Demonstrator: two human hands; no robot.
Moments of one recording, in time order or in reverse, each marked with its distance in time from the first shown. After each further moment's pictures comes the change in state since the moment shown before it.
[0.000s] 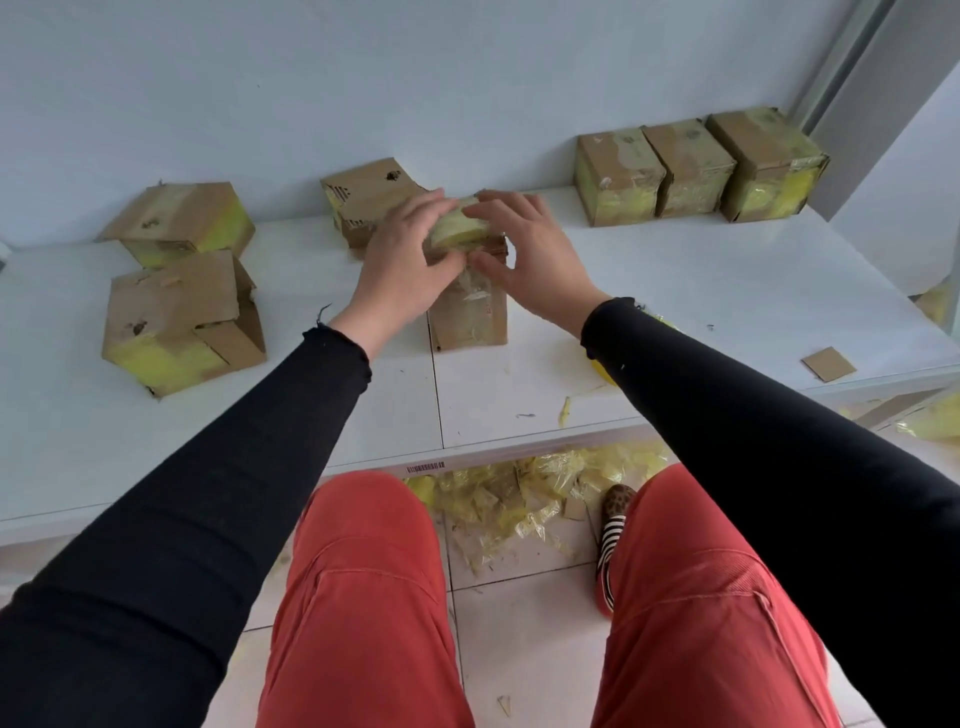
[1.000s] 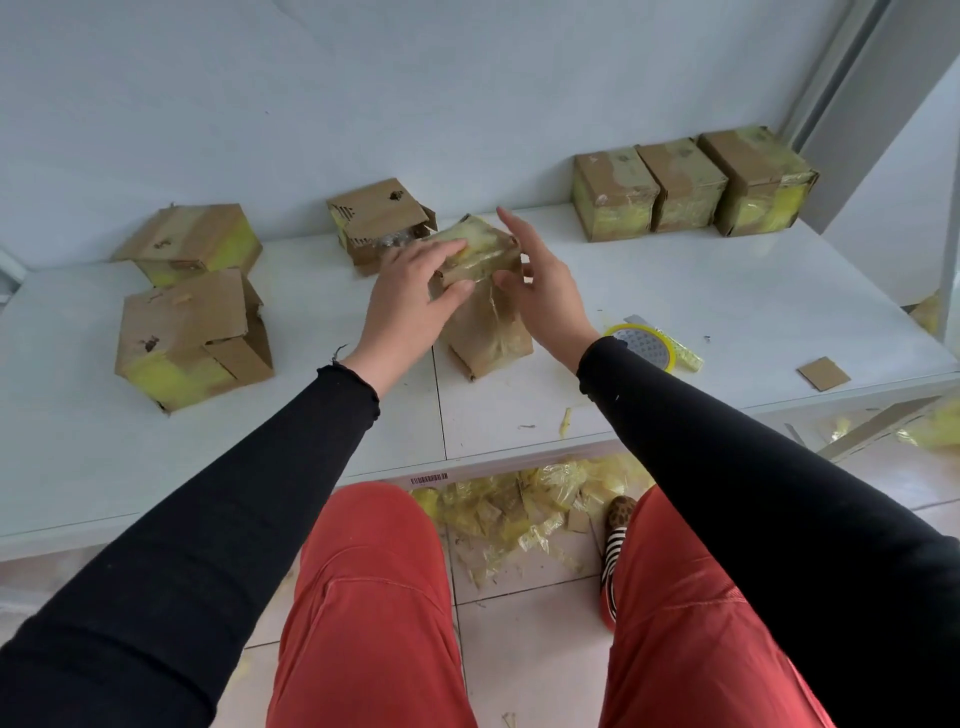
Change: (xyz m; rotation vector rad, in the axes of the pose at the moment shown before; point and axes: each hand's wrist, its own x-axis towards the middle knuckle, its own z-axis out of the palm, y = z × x) left_hand -0.020 -0.009 0.013 0.009 0.055 0.027; right_hand -0.021 -0.004 0.011 0.451 0.126 0.315
